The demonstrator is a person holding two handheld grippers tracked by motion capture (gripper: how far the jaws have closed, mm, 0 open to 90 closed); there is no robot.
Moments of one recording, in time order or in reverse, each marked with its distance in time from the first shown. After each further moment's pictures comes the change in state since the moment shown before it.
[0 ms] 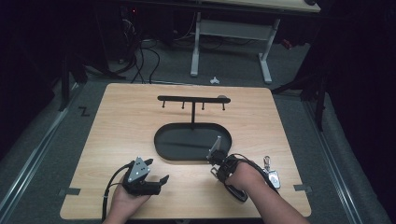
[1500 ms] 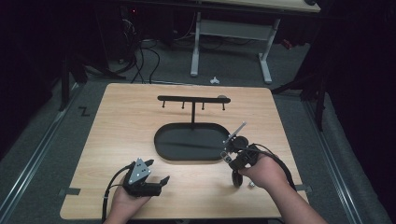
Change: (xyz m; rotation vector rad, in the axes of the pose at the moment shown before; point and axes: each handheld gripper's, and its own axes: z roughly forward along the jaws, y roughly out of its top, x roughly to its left) left arm -0.004 -0.001 0.000 -0.006 0.004 0.019; right arm -0.017 -0.041 -0.088 -0.246 -0.023 0.048
